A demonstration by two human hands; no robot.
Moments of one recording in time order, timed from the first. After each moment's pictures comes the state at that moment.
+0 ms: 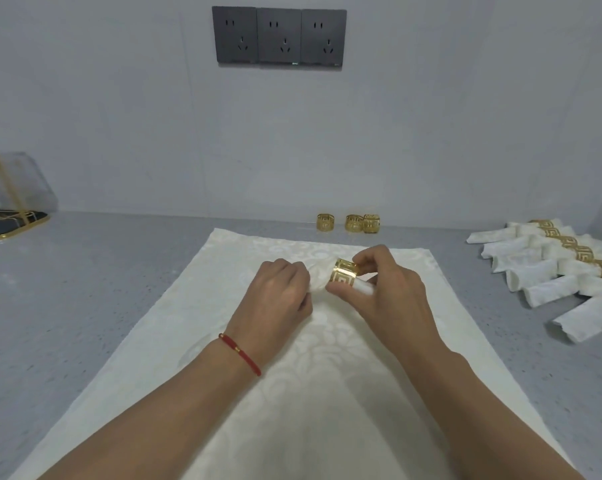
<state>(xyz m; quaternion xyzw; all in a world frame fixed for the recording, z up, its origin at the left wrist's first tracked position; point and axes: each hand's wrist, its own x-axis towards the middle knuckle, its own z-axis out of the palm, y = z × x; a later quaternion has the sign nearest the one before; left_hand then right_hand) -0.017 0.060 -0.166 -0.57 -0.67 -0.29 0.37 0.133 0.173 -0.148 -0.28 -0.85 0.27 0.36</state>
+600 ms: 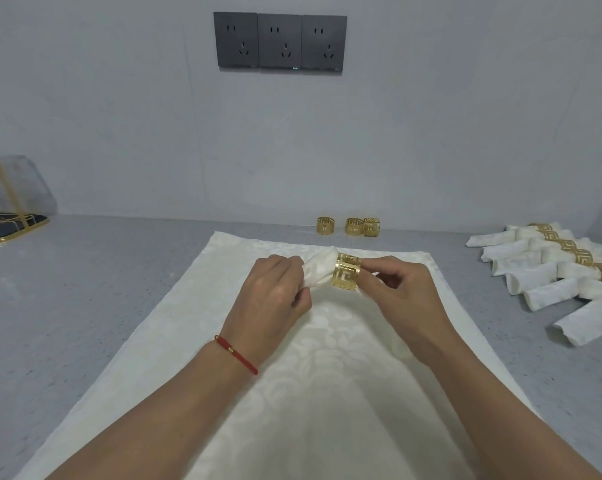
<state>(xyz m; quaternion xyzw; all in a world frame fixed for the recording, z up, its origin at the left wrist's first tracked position) -0.021 0.053 -0.160 -0.56 -0.66 -0.33 0.38 0.139 0.180 -0.139 -0.22 -0.74 0.50 0.40</state>
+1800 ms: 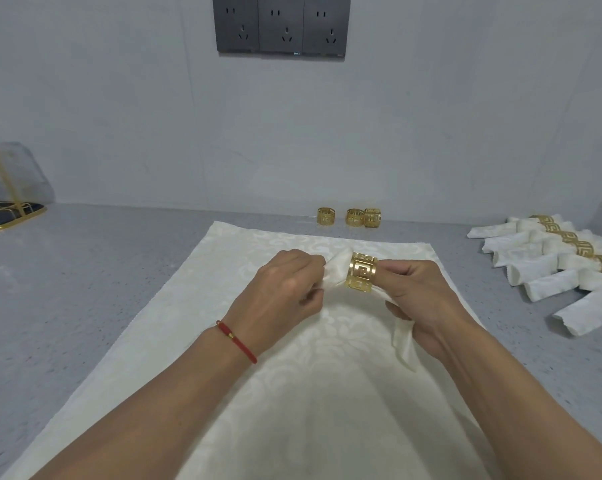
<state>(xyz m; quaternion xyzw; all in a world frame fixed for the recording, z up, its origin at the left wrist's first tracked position) -0.014 0.052 -0.156 -0.64 -0.63 -0.31 0.32 0.149 0.177 -0.130 -0.31 -0.67 0.61 0.29</state>
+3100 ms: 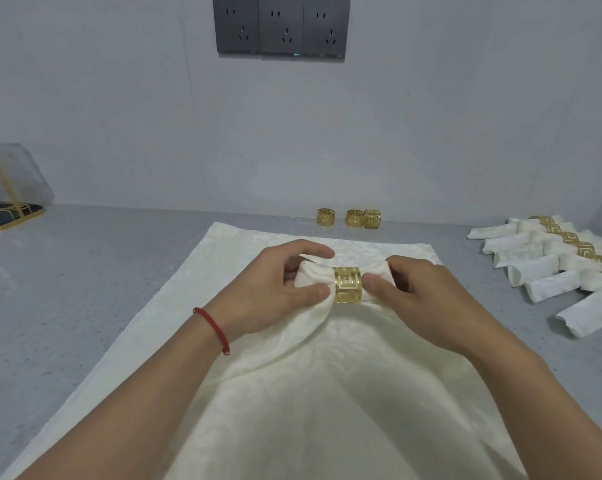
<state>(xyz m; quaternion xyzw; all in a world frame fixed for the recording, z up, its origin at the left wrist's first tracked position) -0.006 0.026 -0.119 -0.53 -0.64 -0.52 -0.21 0.171 0.174 -0.113 -0.29 -0.90 0.24 0.21</state>
